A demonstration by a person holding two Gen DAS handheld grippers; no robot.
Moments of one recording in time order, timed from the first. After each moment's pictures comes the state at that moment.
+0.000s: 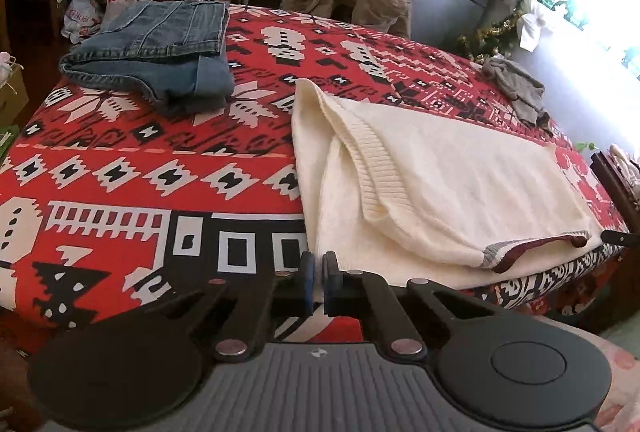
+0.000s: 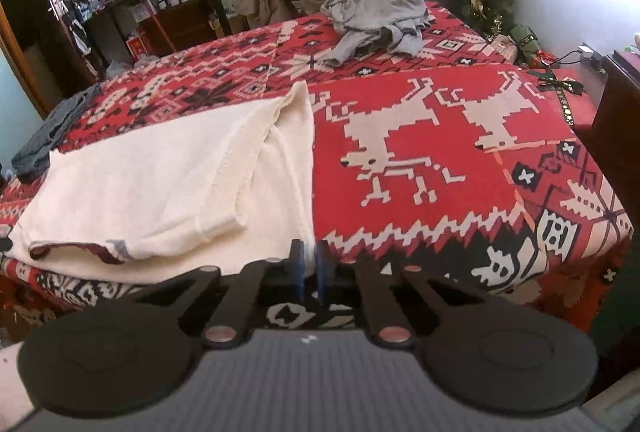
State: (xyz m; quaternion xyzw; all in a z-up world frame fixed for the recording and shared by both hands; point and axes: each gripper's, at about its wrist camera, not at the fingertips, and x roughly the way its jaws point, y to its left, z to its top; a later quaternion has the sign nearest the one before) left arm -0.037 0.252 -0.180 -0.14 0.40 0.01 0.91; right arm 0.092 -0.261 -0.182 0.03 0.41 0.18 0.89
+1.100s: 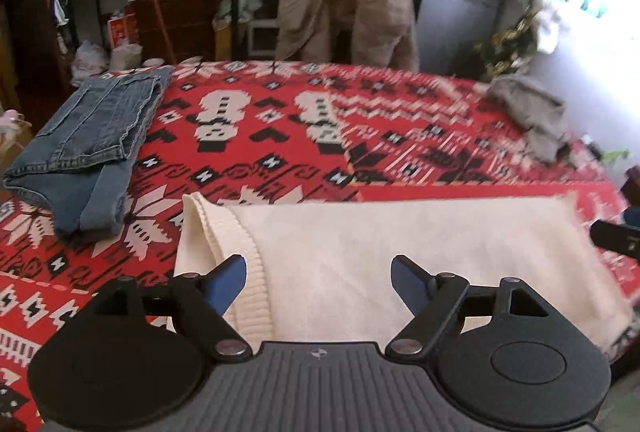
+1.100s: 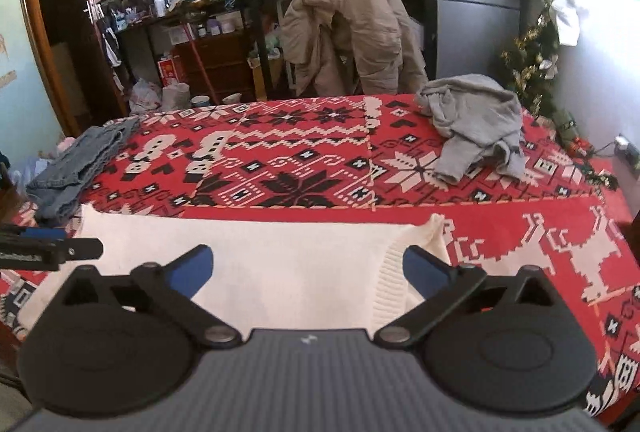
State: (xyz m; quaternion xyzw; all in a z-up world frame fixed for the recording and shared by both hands) left arm 0.082 0.154 -0.148 -0.06 0.39 0.07 0.92; right arm 0.130 -0.116 -0.125 -0.03 0.33 0.20 0.92
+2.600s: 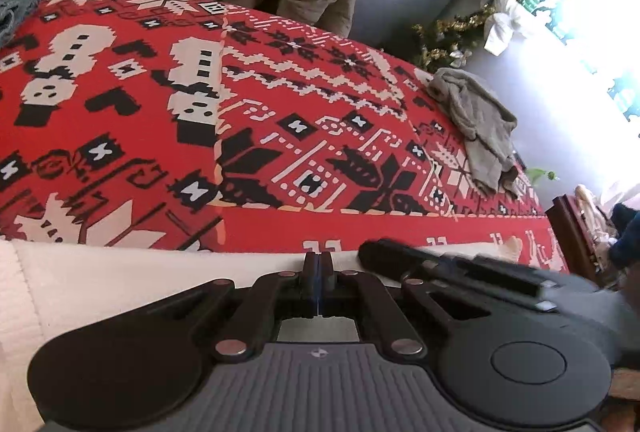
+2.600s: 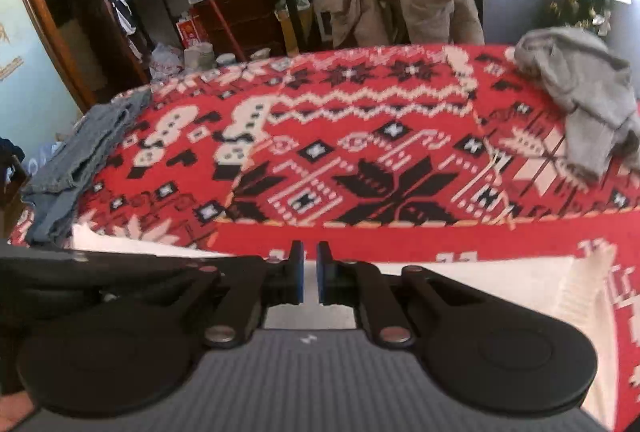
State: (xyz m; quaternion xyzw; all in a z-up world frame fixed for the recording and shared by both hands) left arm 0.193 0.146 -0.191 -0.22 0.42 -0.07 0.88; right arm 0.229 -0.011 -0.184 0.00 0.41 0.25 0.87
